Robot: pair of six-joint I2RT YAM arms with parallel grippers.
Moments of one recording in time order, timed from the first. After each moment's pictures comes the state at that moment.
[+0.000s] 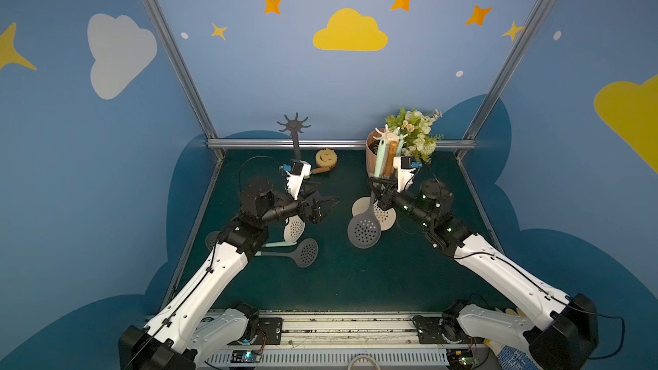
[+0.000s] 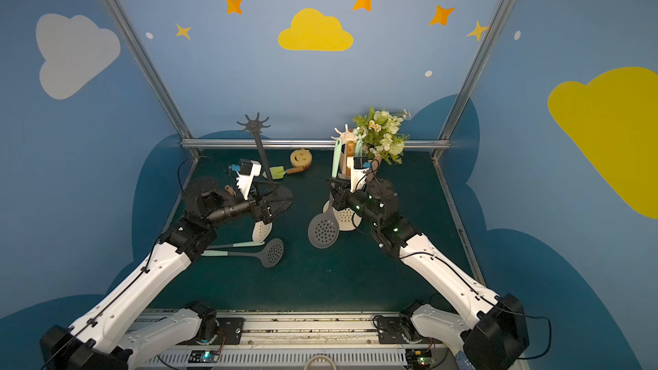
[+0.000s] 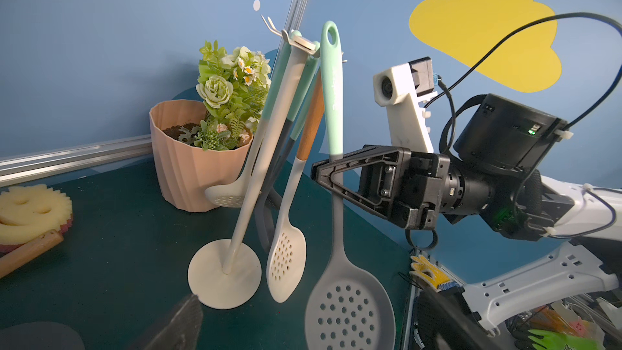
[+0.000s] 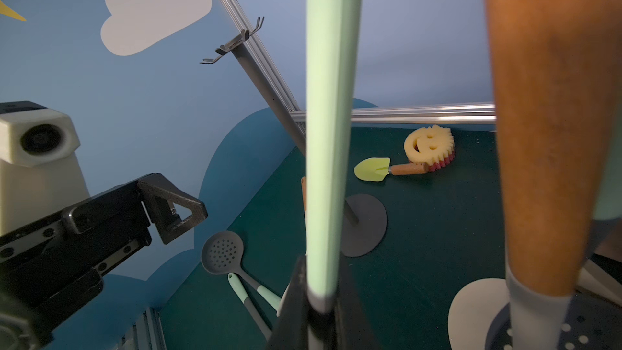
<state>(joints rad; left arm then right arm) -0.40 1.03 0.93 -0.03 0.65 -0.33 0.64 1.14 0.92 0.13 -0.19 0.47</state>
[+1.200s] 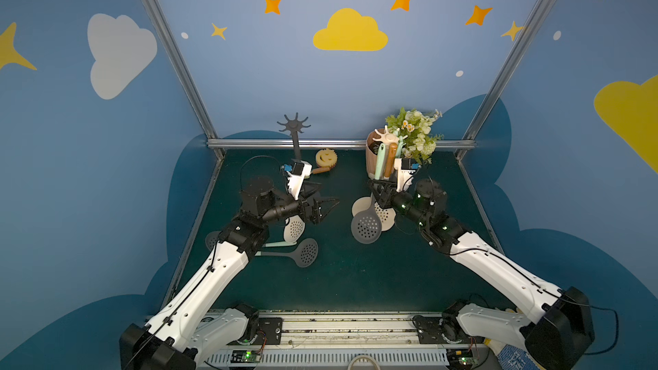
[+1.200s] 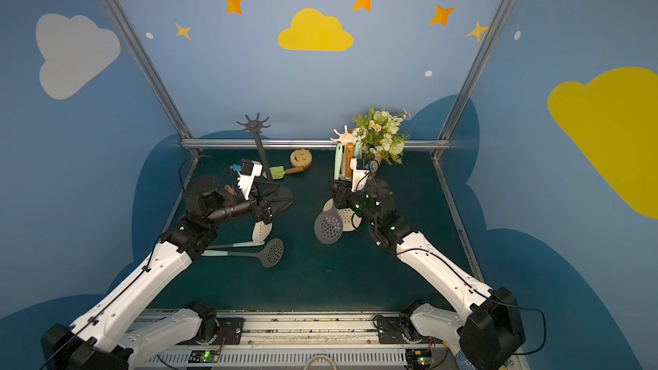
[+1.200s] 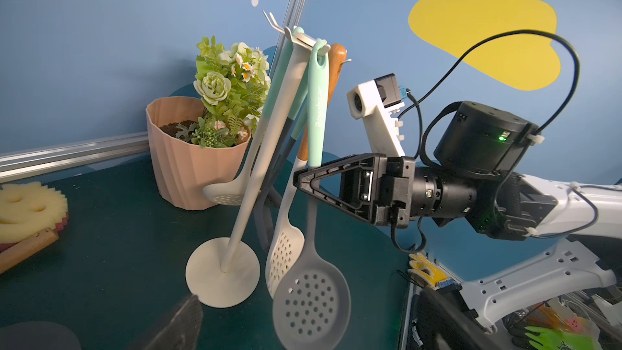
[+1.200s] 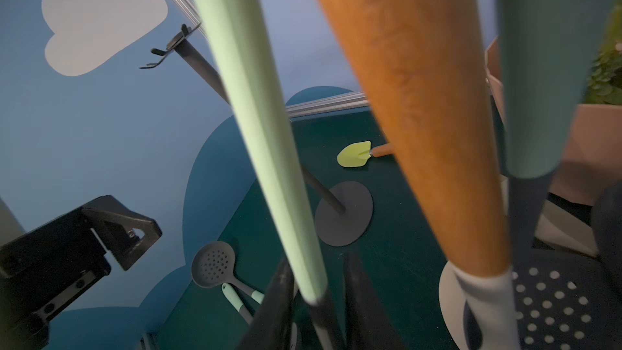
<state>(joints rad) -0.40 1.04 0.93 -0.03 0.65 -0.33 0.62 1.18 0.90 0.12 -0.13 0.57</state>
